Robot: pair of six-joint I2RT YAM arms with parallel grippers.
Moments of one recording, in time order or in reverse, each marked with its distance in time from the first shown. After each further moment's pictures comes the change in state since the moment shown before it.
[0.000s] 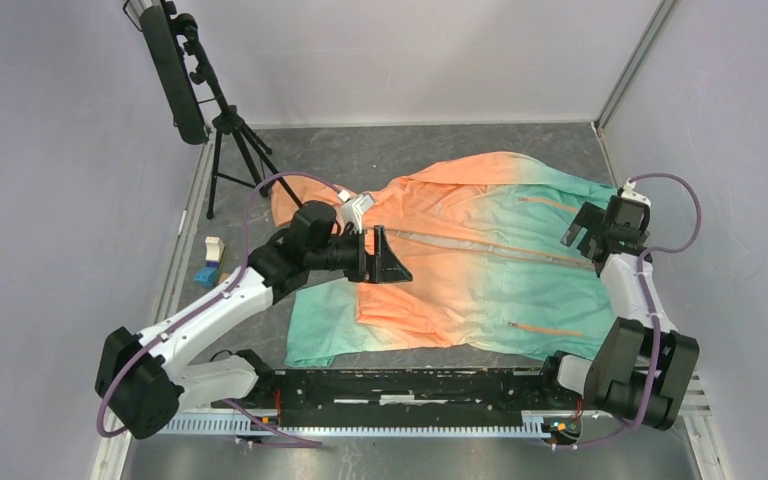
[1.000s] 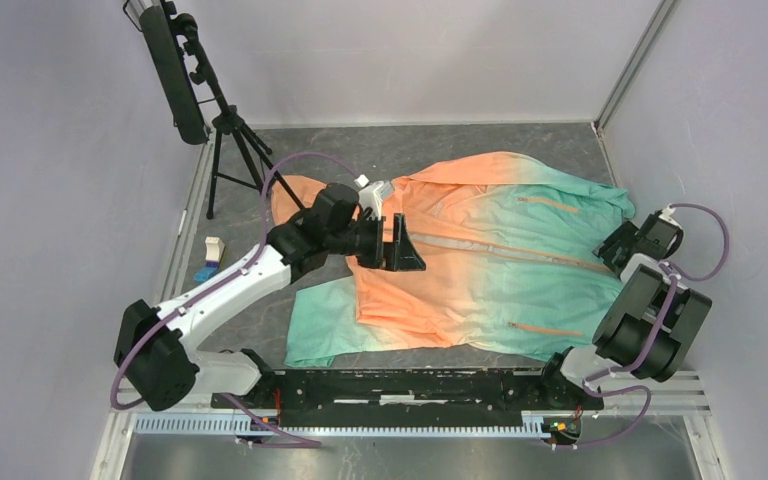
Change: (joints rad) left arm -0.040 0.129 0.196 -0.150 -0.078 0.097; right arm -0.306 0.270 -0.039 0.257 -0.166 0.046
